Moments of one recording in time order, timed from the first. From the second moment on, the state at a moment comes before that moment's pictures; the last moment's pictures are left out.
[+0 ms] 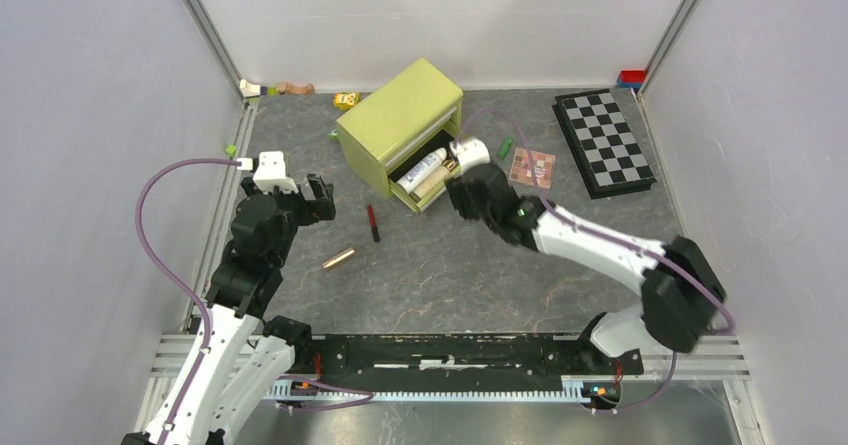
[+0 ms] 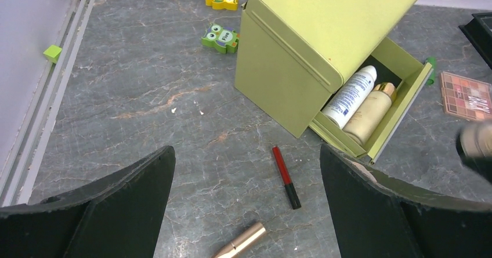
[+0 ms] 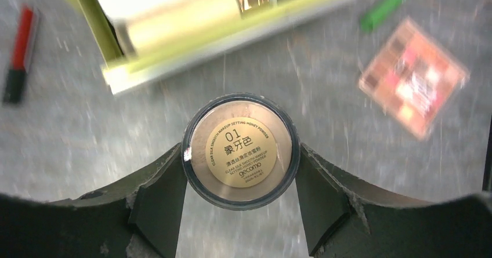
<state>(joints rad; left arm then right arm) -0.30 0.60 0.73 -0.34 -0.25 -0.16 0.84 1.36 0.86 -0.18 0.45 0.19</state>
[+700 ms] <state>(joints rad) -0.30 0.60 0.73 -0.34 -0.25 -0.16 0.52 2.05 1.66 -0.27 0.08 -0.02</state>
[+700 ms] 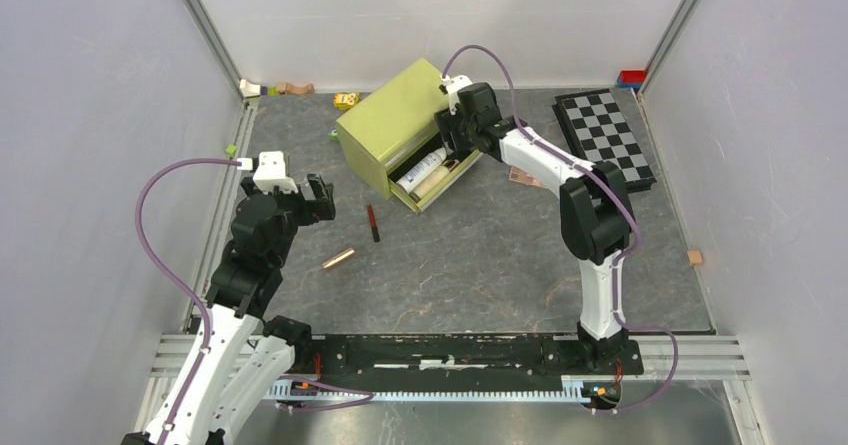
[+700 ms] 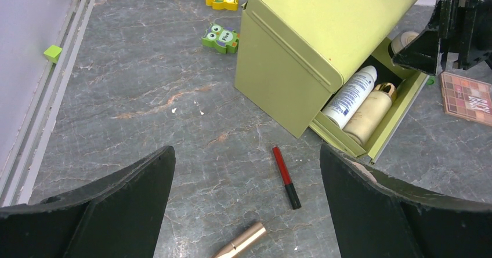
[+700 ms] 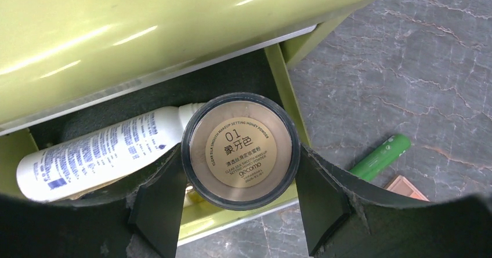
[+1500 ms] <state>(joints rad) -0.30 0.60 0.72 -0.34 -0.25 -0.16 0.49 2.19 1.76 -0.23 0.04 0.04</state>
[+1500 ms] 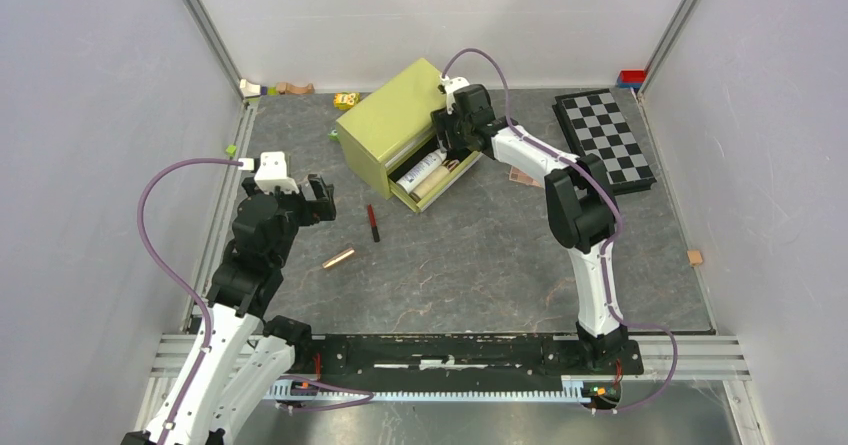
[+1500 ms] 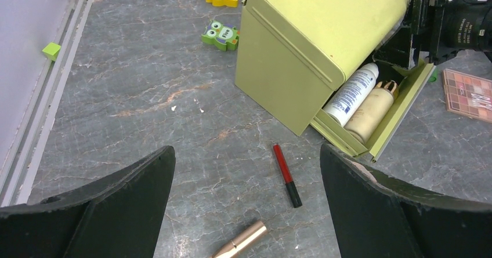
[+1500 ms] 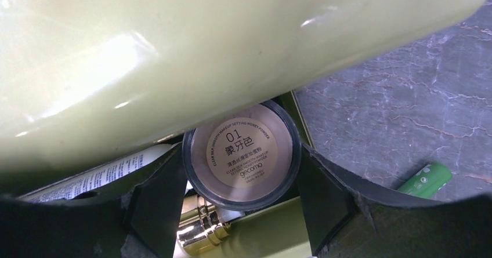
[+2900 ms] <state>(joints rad) -0.30 0.61 0.72 -0.34 -0.24 -0.16 0.49 2.08 1.59 -0.11 -0.07 0.09</state>
